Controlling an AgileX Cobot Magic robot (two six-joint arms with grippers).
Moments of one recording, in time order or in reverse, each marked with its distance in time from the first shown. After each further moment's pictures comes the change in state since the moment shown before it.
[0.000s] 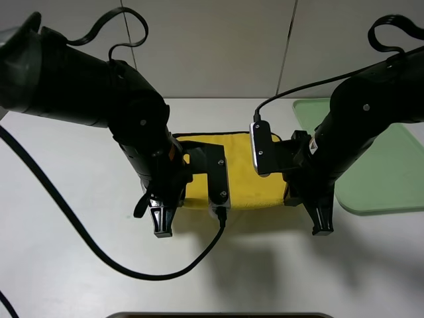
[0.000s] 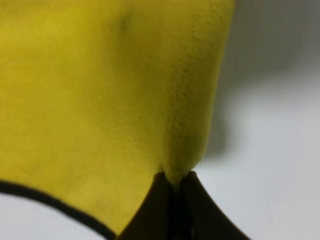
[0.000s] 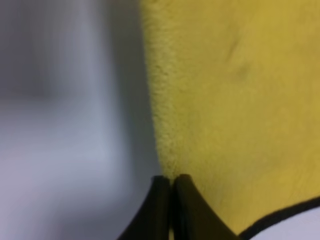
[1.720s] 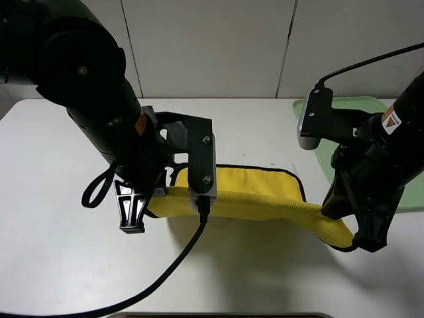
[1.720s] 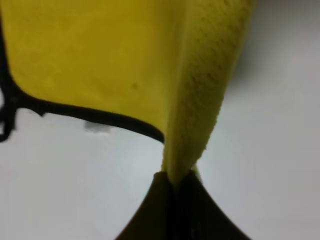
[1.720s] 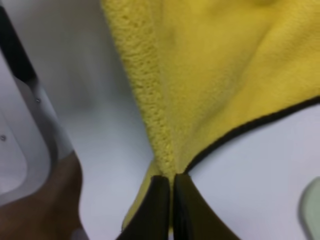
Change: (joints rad) left arm -0.039 -0.220 0.000 0.014 0.184 0.000; right arm 0.004 -0.341 0.000 0.102 0.399 0.335
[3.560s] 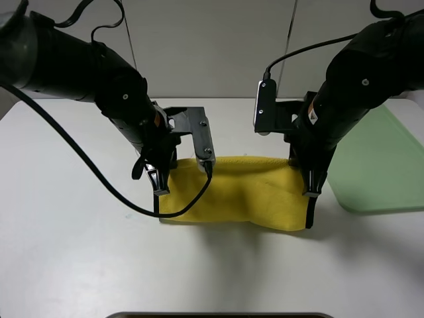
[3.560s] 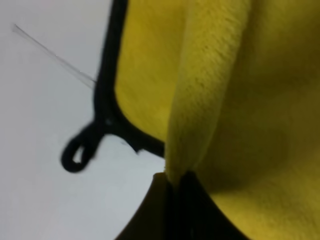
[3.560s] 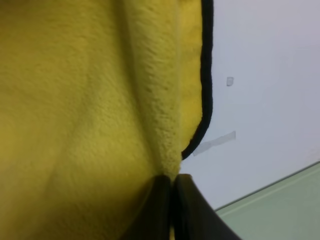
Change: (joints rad) left arm 0.211 0.268 -0.062 0.059 -0.350 0.000; right arm 0.000 0.342 -0.128 -0.394 -0.351 0.031
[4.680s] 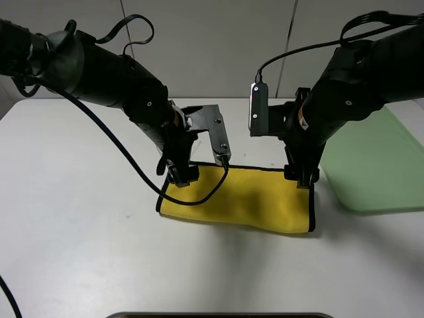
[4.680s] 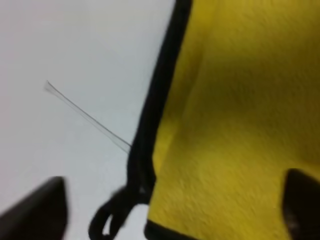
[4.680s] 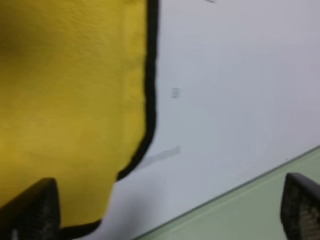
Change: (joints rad) left arm 0.001 0.118 -0.080 0.007 -0.119 -0.016; right arm -0.007 0.078 0.000 -0.228 -0.131 0.124
